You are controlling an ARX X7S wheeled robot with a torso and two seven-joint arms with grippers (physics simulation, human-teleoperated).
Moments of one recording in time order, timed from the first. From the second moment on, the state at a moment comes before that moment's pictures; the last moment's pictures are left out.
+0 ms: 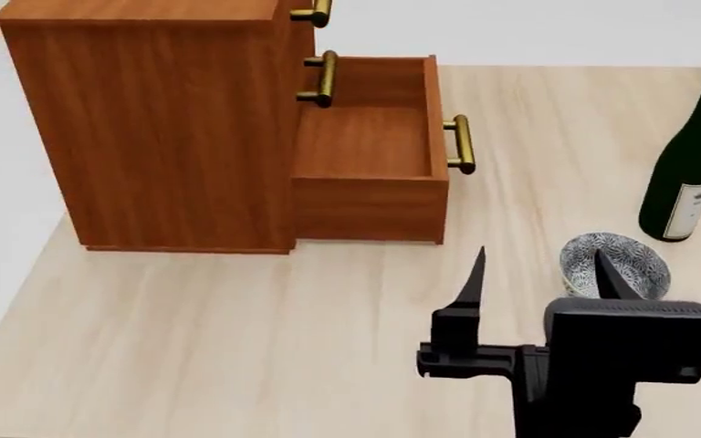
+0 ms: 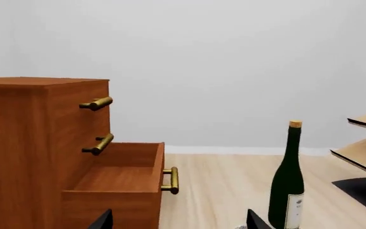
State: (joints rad) left arm -0.81 -0.37 -0.11 0.89 -0.58 -0.89 -0.31; right arm 0.32 0.24 -0.07 -0.29 0.23 0.42 0.16
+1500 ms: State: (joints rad) left arm -0.84 -0.40 -0.09 0.89 -0.68 -0.87 -0.40; right arm 0.30 0.27 -0.06 -0.32 0.27 0.42 0.20
